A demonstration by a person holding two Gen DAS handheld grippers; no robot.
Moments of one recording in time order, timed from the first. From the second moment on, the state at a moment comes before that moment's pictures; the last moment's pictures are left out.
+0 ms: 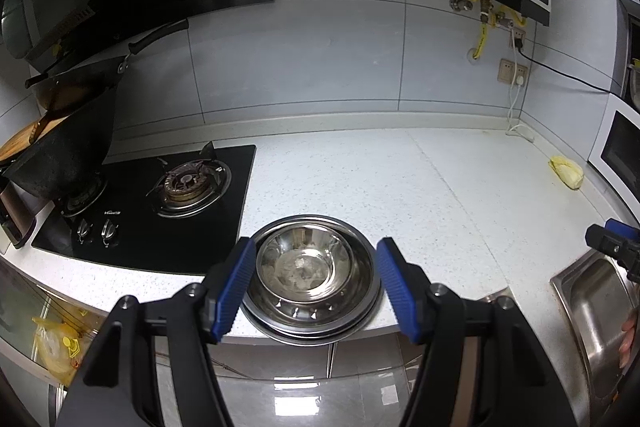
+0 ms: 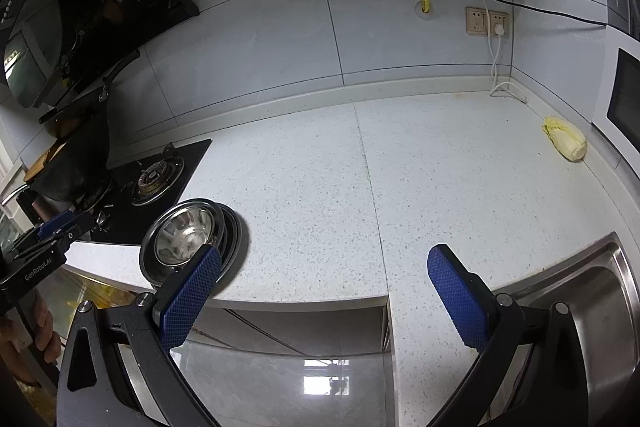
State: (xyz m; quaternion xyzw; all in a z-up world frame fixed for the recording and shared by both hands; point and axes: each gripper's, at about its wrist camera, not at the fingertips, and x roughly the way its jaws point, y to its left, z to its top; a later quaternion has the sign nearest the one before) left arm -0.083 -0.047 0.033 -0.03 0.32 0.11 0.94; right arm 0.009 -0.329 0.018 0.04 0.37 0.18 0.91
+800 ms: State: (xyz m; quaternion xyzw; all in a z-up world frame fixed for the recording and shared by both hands) left arm -0.092 -0.049 0.041 -0.02 0.31 0.11 0.94; right arm -0.003 -0.344 0.027 0.07 0.35 0.17 0.92
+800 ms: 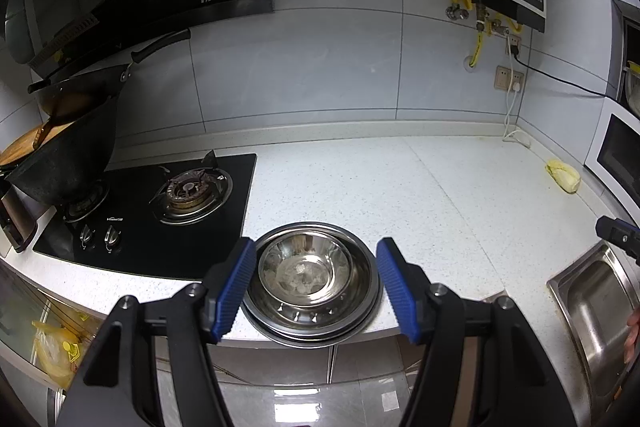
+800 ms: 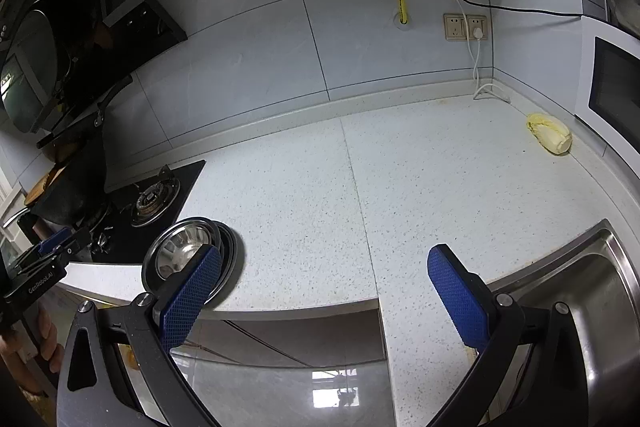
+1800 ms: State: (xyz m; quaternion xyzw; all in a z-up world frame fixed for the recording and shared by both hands) left arm -0.094 -0.045 0.039 -0.03 0.32 0.12 0.94; right arm 0.000 -0.331 0.022 0.05 0.36 0.18 0.92
